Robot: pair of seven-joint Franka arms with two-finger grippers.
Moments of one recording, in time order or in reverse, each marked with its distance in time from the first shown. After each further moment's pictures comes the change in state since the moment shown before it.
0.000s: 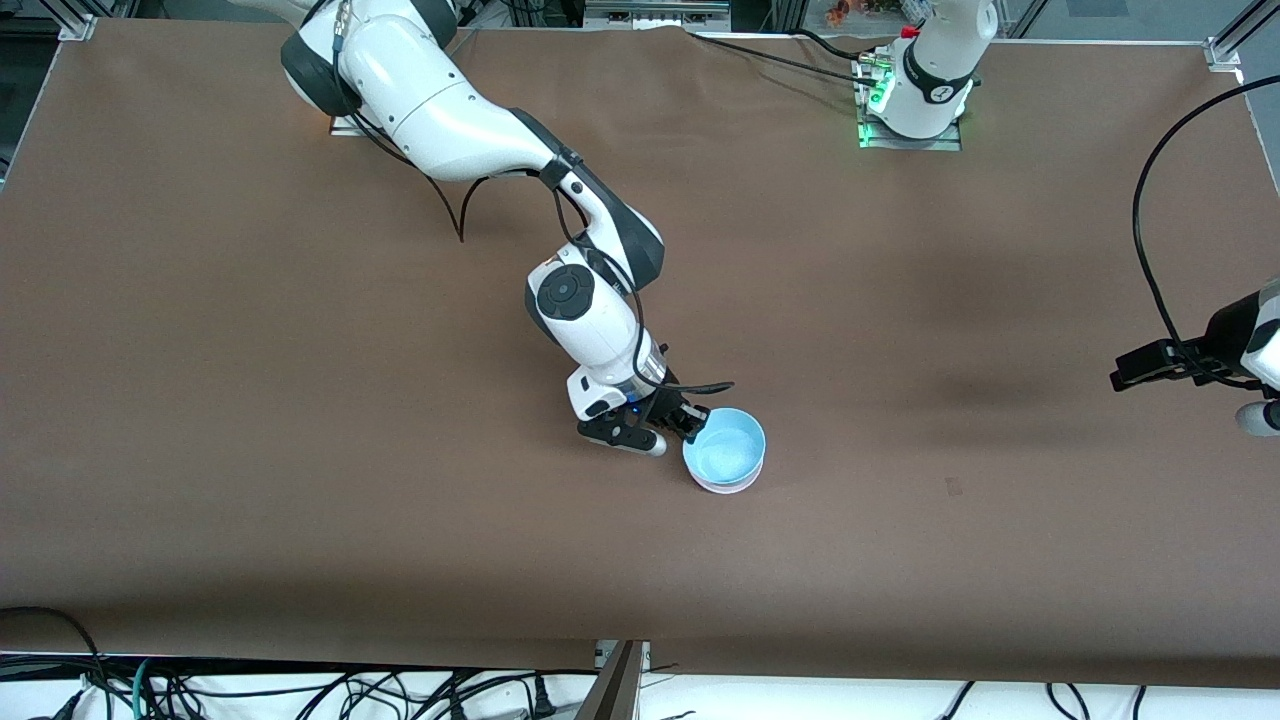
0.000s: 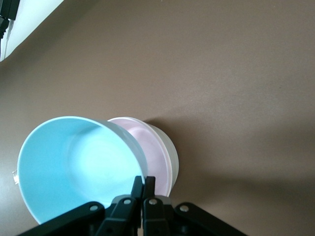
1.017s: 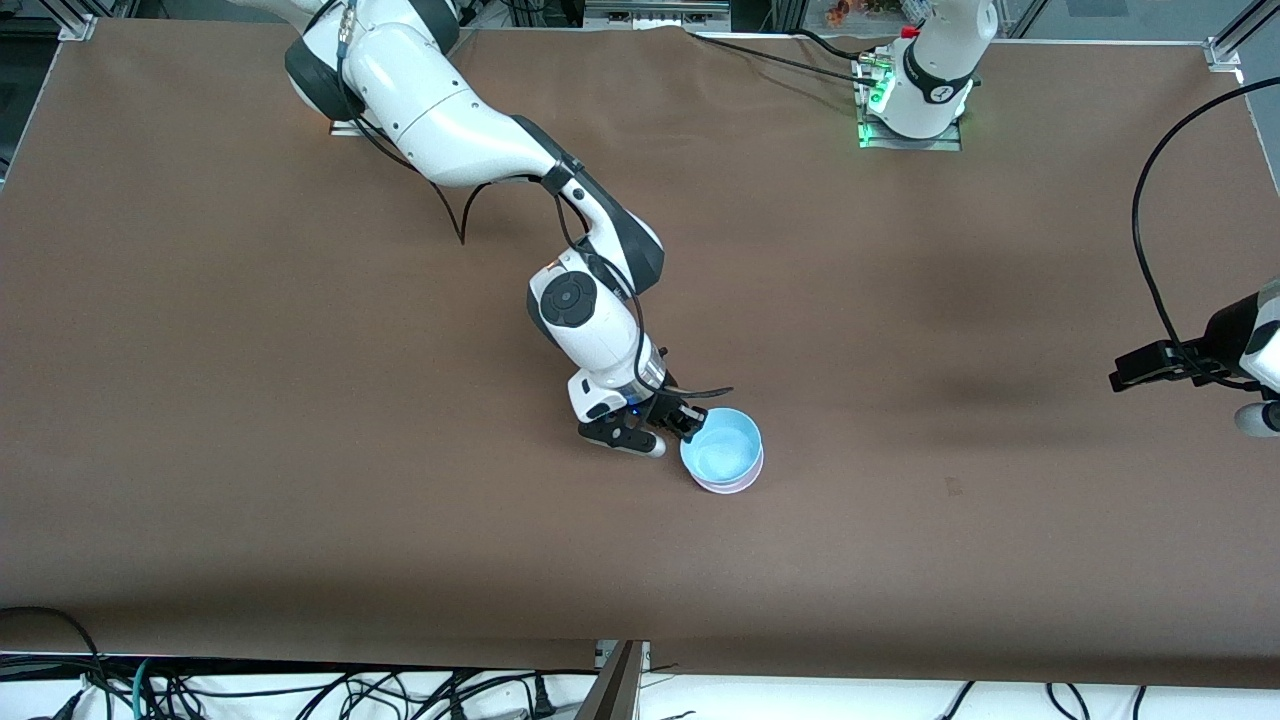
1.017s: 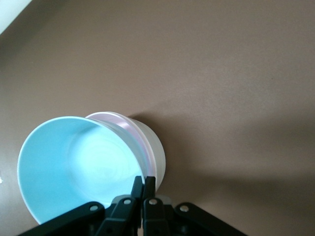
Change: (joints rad) left arm 0.000 0.002 0.000 0.000 0.000 0.000 0.000; right arm 0.001 0.022 0.000 0.001 0.000 -0.019 0.000
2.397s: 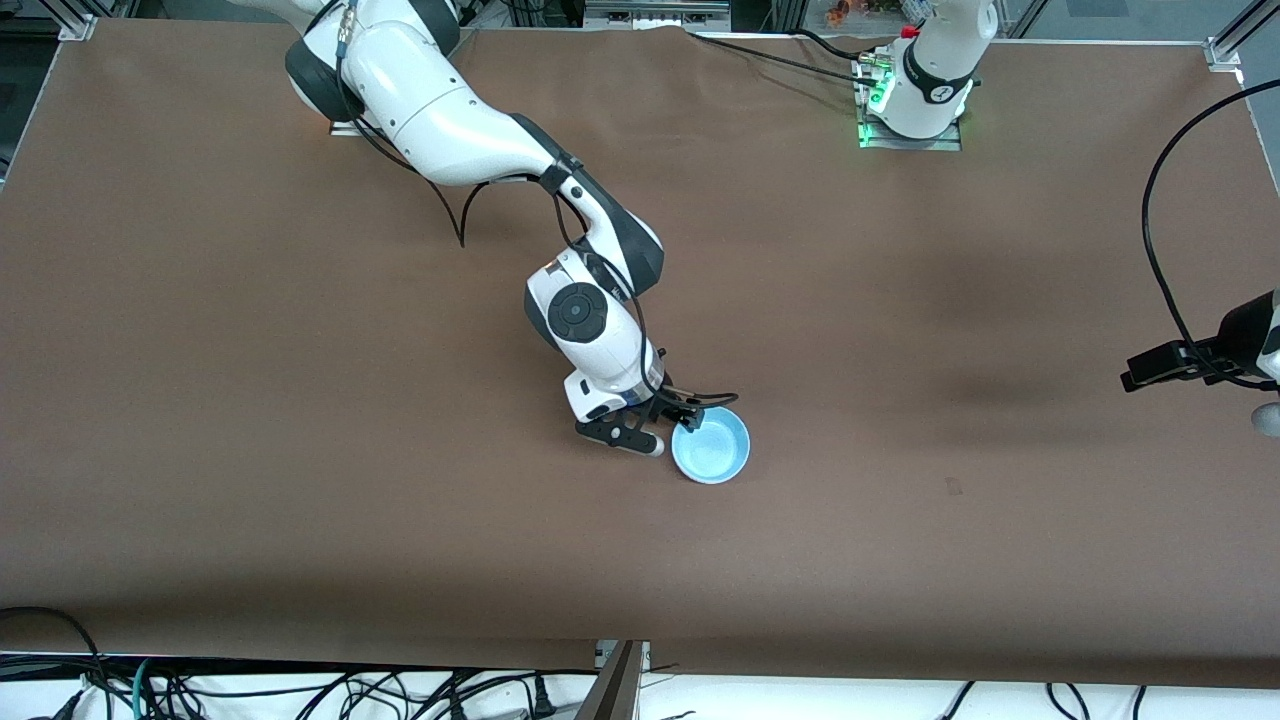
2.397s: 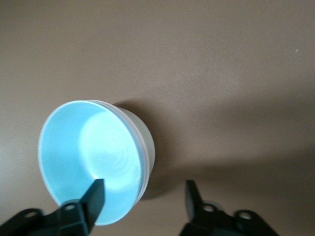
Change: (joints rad) left arm 0.018 0.000 0.001 0.001 0.000 0.000 0.000; right arm -0.001 -0.003 -0.012 0.077 -0.003 -0.236 0.000
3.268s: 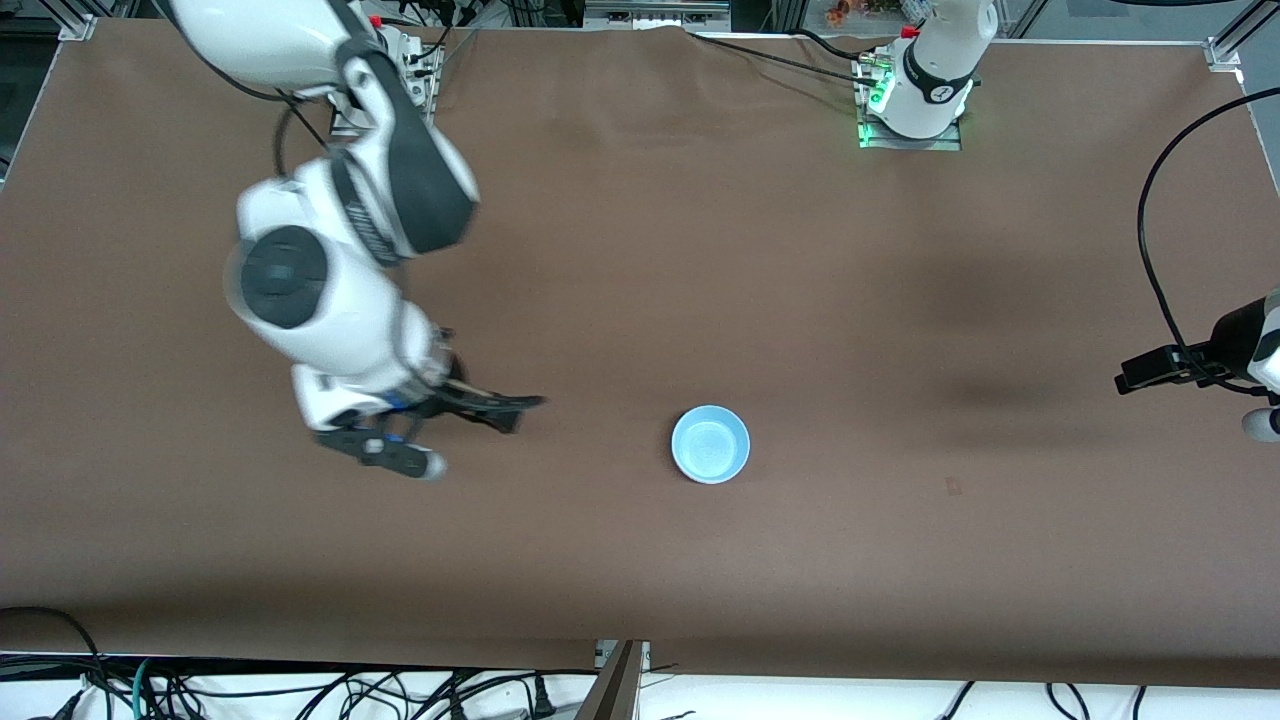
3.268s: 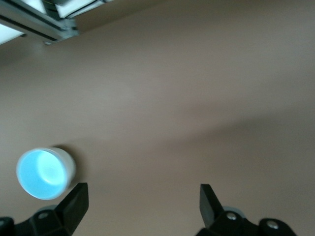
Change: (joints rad) left arm -0.001 0.020 -0.001 -0.001 0.000 0.000 0.000; right arm -0.245 -0.390 -0.118 0.051 -0.017 -0.701 -0.273
